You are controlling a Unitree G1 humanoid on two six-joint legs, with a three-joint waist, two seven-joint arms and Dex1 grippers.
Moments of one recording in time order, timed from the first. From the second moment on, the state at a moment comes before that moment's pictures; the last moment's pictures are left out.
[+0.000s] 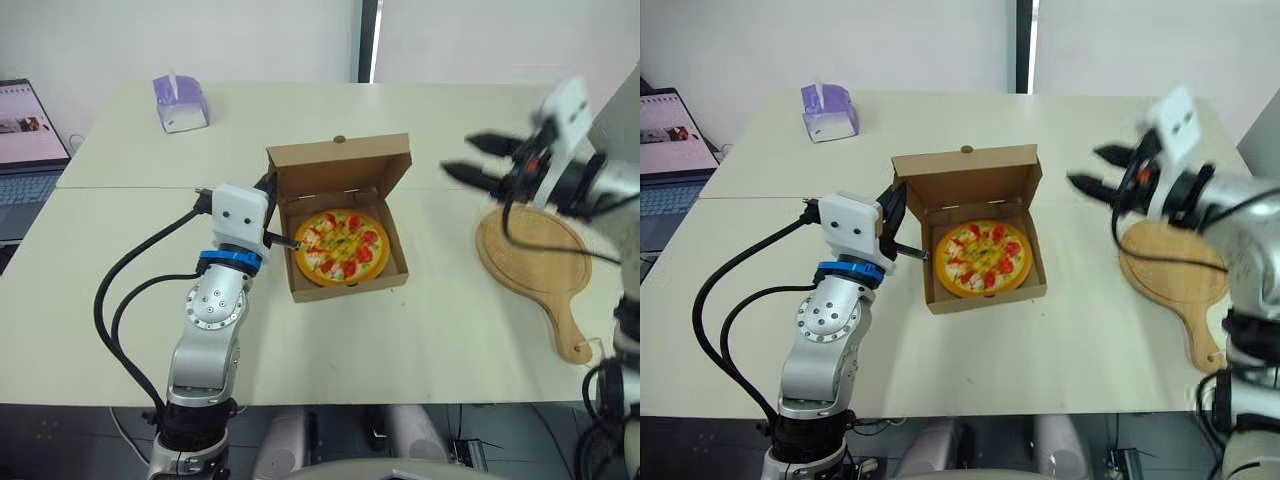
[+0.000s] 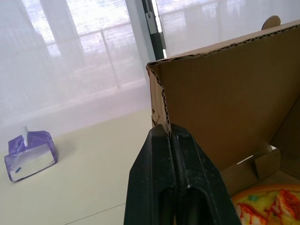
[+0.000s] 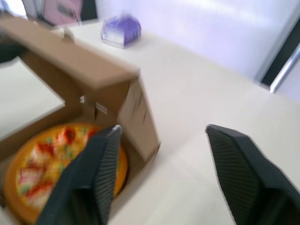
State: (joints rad) left arm -0.20 0.20 -0.03 -0.46 0.06 0.28 -0.14; right arm -0.78 -0.73 -0.16 -0.13 0.47 0.82 0.79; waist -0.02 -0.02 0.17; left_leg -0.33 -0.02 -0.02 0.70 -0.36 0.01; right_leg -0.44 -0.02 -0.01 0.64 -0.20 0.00
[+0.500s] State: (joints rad) left arm -0.20 0.19 -0.04 -0.44 0.07 0.25 -0.14; right arm -1.20 -0.49 0.03 0.68 0.31 0.47 1.05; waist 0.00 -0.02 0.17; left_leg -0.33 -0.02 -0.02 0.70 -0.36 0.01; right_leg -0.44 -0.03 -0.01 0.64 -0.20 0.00
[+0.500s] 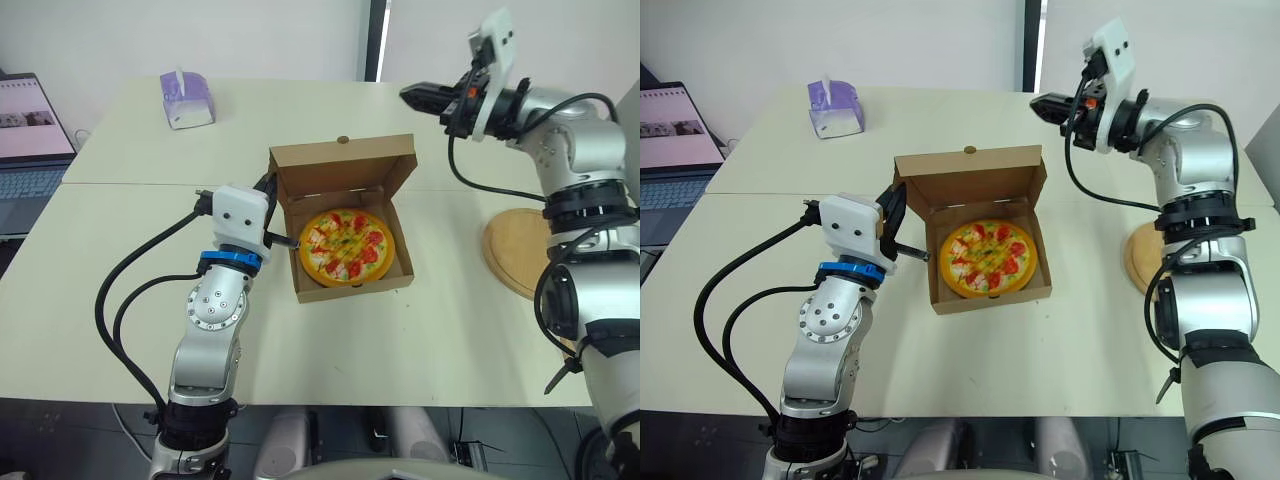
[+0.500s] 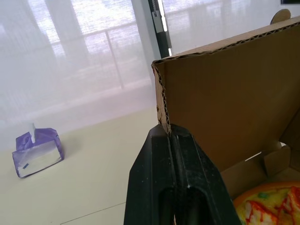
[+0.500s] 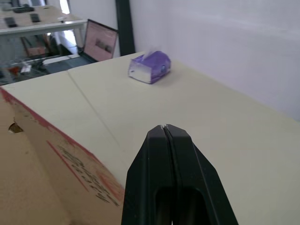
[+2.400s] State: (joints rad) left arm -0.58 0.72 0.10 -0.18 -0.57 0.73 -0.88; right arm -0.79 -0.57 0.07 0.11 0.38 0.71 1.15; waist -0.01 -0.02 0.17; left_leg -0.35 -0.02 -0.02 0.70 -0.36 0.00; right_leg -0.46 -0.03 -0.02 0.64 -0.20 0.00
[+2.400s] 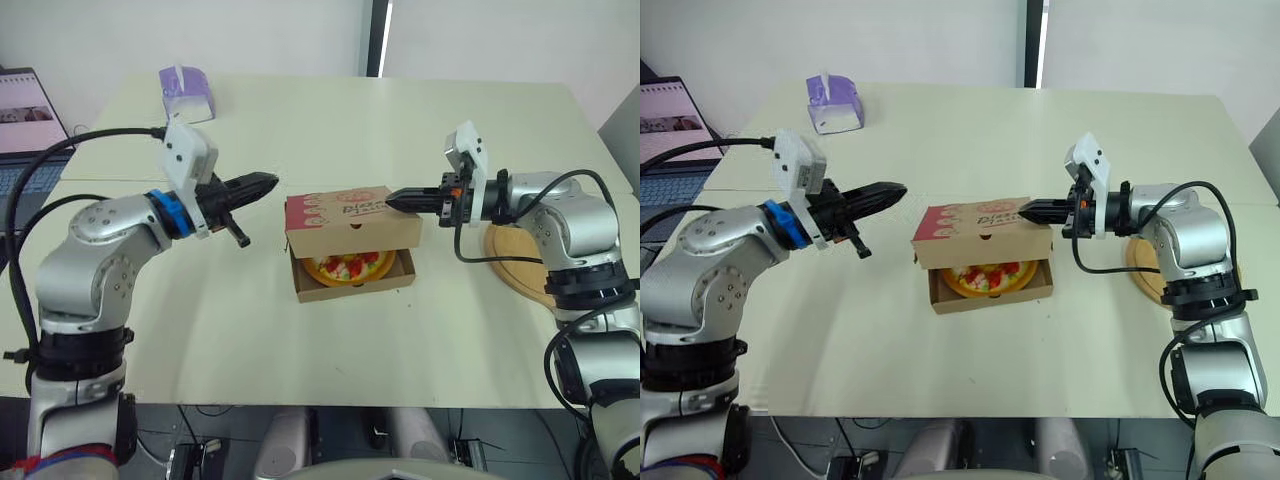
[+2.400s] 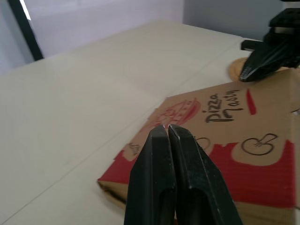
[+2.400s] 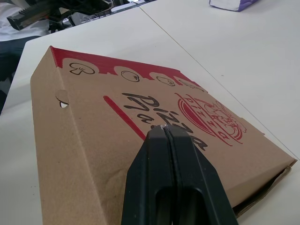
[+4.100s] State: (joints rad) left arm -0.56 0.70 -0.16 -0.04 -0.31 0.55 -1.06; right arm -0.57 -0.69 0.18 0.15 0.04 -0.19 1.15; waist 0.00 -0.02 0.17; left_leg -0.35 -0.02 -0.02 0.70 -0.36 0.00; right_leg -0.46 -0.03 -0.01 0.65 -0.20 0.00
